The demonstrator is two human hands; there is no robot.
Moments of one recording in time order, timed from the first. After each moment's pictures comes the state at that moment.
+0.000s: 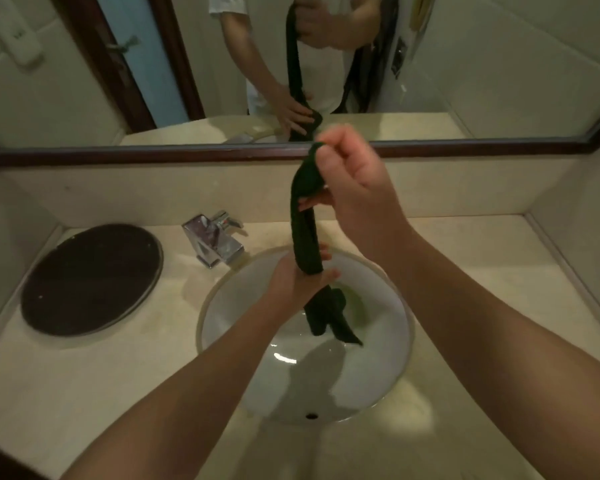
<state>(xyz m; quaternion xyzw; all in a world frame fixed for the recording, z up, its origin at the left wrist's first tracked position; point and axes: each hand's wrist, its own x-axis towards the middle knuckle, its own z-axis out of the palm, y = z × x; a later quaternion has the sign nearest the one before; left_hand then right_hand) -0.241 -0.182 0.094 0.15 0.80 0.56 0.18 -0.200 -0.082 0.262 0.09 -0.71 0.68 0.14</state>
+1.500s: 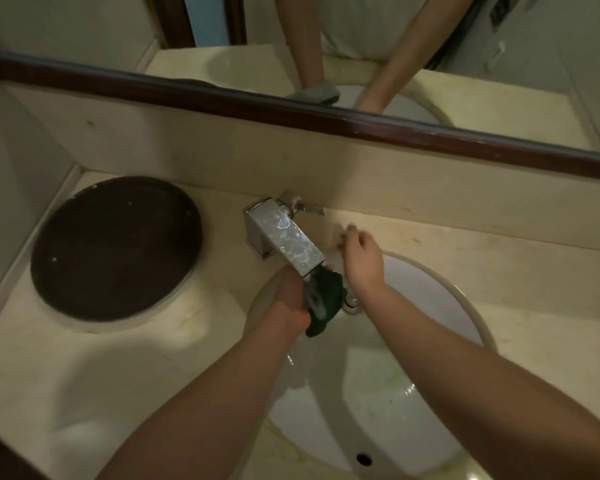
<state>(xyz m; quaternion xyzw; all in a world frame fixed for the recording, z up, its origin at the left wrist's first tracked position) -0.340 -0.257 0.006 -0.36 0.35 0.81 0.32 -0.354 -0.151 0.019 -0.34 -0.78 0.53 -0.01</state>
